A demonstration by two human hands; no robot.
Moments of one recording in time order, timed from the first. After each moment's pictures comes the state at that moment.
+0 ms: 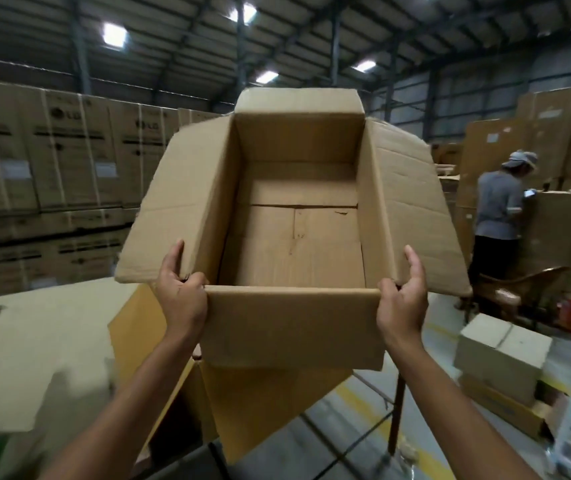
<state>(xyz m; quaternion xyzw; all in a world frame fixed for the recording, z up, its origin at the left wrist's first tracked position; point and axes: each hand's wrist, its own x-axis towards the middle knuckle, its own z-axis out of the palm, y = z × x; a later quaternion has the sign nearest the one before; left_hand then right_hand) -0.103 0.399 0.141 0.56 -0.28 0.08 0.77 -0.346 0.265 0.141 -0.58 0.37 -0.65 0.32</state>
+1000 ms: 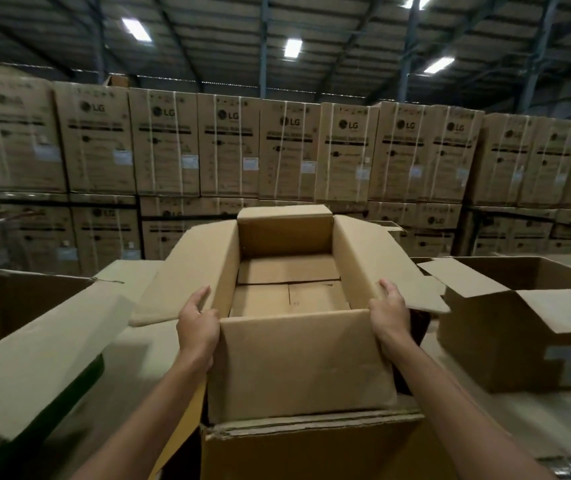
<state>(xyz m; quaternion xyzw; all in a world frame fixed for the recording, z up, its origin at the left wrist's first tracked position) 0.070 0.279 0.059 0.71 -0.04 0.12 0.70 -0.059 0.009 0.099 -0.75 0.29 -0.34 0.48</state>
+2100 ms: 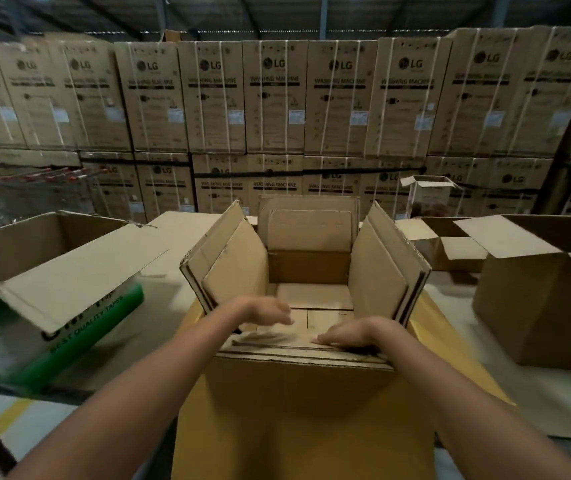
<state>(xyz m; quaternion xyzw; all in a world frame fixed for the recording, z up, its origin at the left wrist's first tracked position) 0.031 0.173 0.016 0.92 -0.28 -0.27 0.08 -0.050 -0.023 0.011 -0.93 0.07 0.30 0.19</state>
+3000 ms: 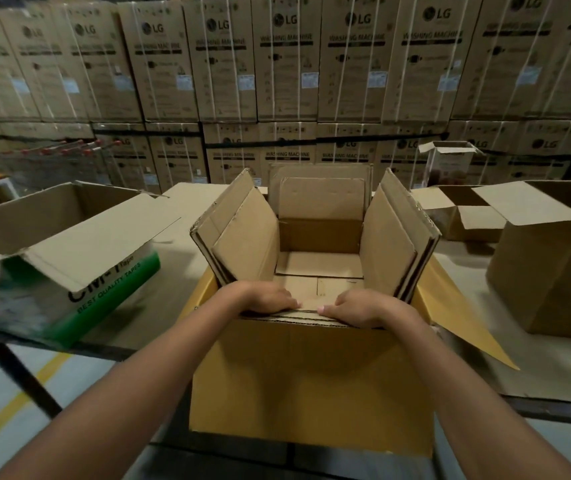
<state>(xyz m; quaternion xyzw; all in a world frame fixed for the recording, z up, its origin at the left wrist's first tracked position) -0.025 0.185 0.029 0.92 -0.27 -0.28 0.06 -0.091 -0.011 0.019 -0.98 0.04 0.18 0.11</state>
